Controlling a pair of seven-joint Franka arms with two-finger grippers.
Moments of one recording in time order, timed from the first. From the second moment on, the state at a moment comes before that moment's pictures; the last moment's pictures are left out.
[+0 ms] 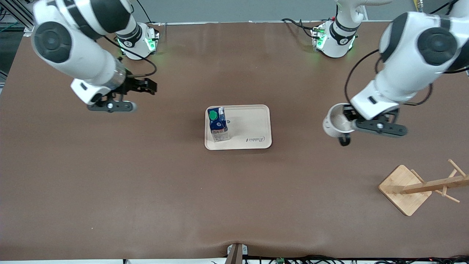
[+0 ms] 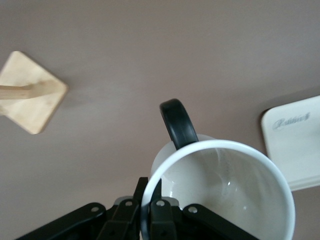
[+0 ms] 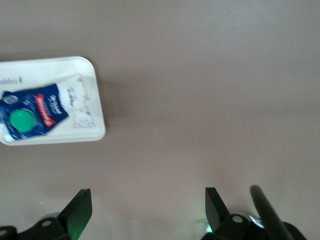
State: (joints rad) left arm 0.01 0.08 -0.24 -1.72 0.07 1.82 0.02; right arm 0.41 0.10 0.00 -1.67 0.12 1.57 0.45
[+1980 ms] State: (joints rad) left arm 0.44 0.31 -0.24 -1.46 0.06 1.86 0.83; right arm 0.70 0.41 0.00 -1.67 0.12 2.08 0.73
